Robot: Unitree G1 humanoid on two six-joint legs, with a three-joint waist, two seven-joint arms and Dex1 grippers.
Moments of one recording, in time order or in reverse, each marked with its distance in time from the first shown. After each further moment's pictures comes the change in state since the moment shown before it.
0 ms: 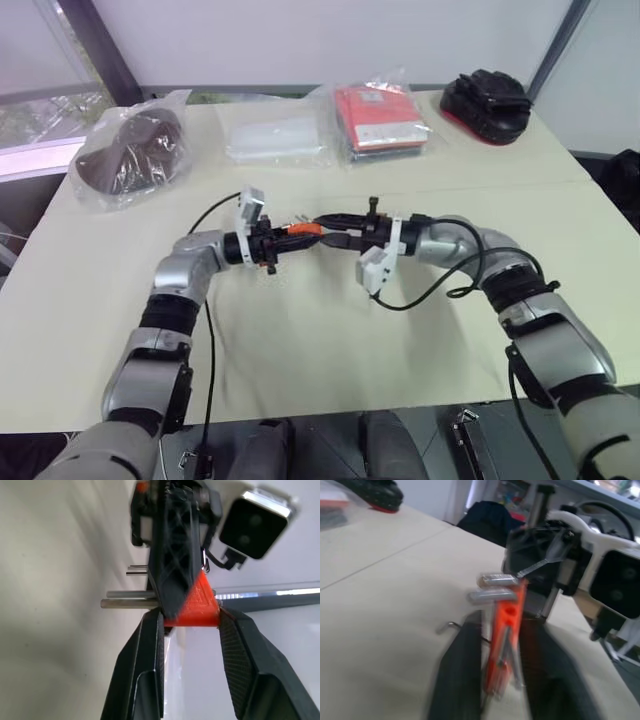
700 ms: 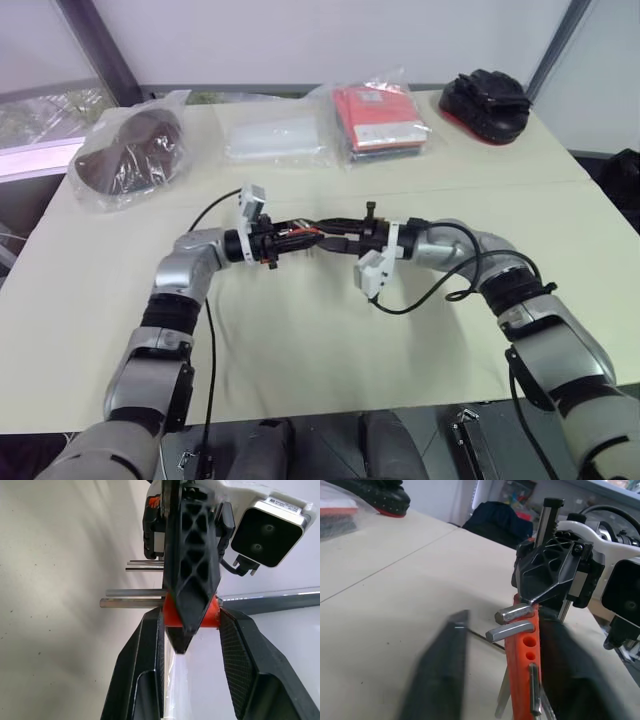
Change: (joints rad) left arm 0.003 -0.013 0.007 -0.008 0.011 -0.020 0.015; right arm 0.005 0.000 0.030 -0.003 0.011 0.020 -0.002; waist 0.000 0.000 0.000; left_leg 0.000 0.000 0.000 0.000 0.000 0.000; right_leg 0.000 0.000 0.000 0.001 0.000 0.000
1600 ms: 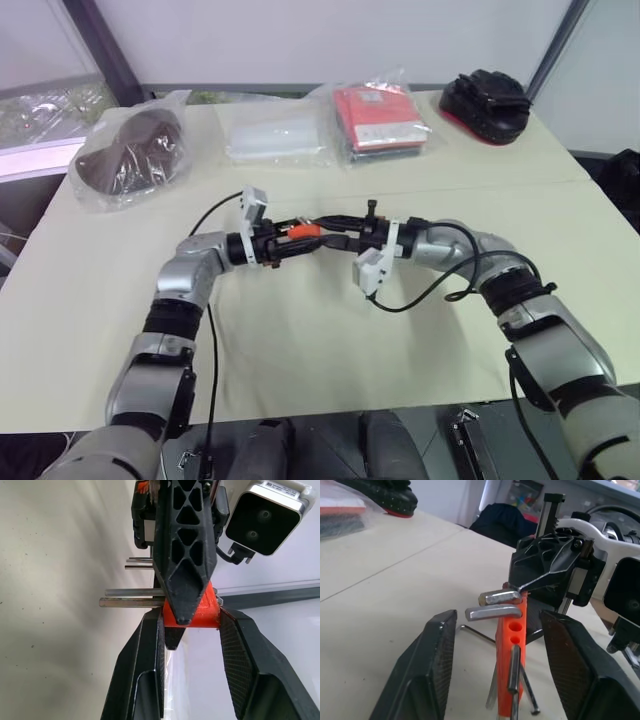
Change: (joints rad) left arm 0.027 -0.013 0.006 -0.030 0.004 0.002 0.063; right arm 0.001 0.000 0.005 0.000 -0.022 0.017 -0.040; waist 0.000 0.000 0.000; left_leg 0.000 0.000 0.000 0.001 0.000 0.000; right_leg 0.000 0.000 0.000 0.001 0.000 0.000
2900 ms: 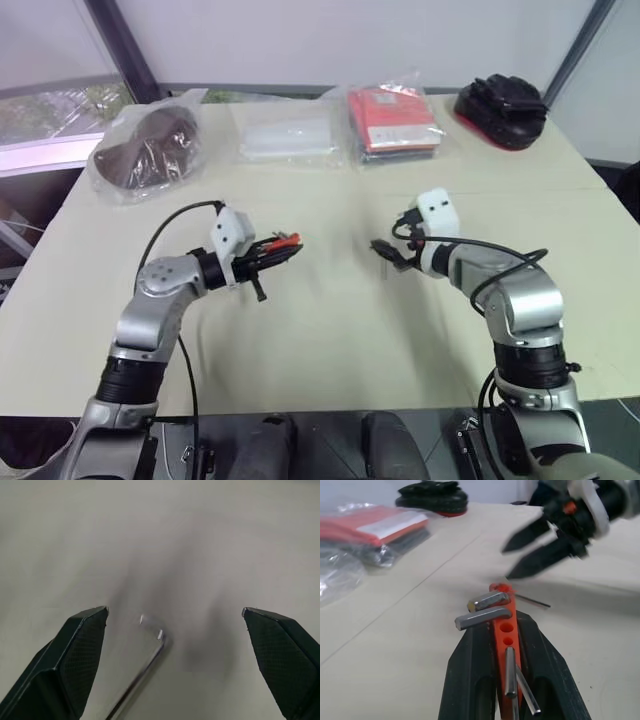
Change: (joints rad) left arm 0.347 0.125 0.000 -0.582 0.104 -0.058 0.280; right arm 0.375 0.178 -0.463 -1.009 0.864 2.308 0.163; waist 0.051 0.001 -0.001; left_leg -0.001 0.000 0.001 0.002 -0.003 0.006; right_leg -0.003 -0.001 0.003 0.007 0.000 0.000
